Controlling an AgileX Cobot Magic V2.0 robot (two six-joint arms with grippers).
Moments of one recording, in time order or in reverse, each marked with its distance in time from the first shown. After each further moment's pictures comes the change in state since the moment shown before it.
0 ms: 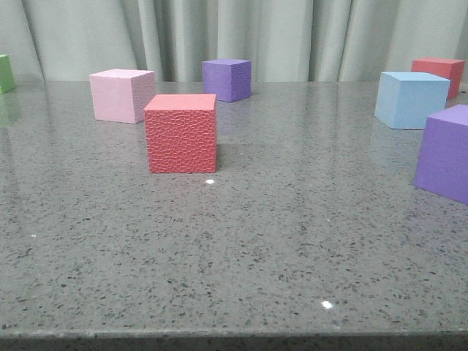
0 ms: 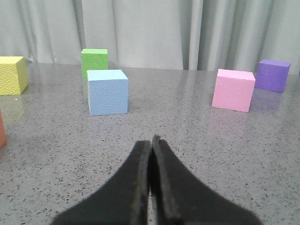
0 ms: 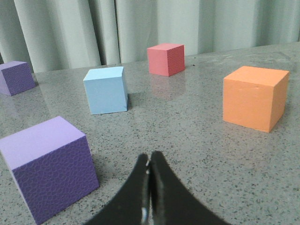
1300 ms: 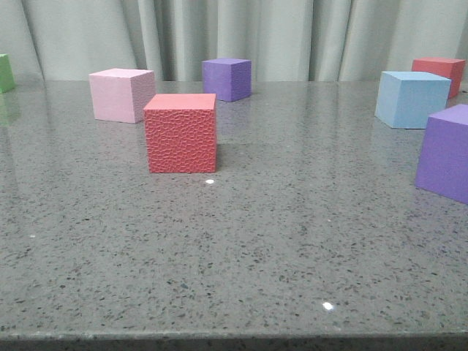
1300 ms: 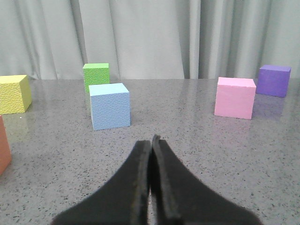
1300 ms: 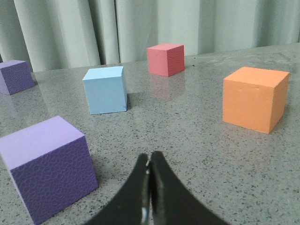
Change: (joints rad) left arm 0.000 0.000 0.000 0.045 -0.044 0.006; right arm 0.000 0.000 0.000 -0.008 0.000 0.000
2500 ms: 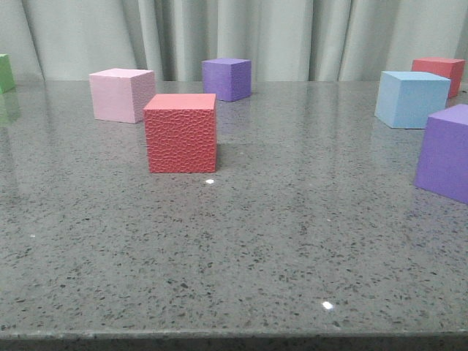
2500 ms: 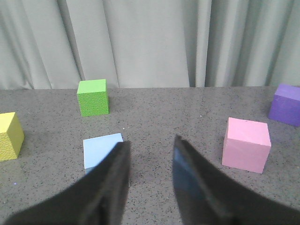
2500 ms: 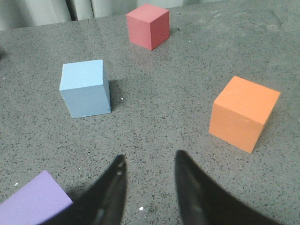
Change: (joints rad) left arm 0.000 0.735 -0.640 0.006 0.100 0.001; right arm 0.000 0.641 -0.632 0.000 0.371 0.000
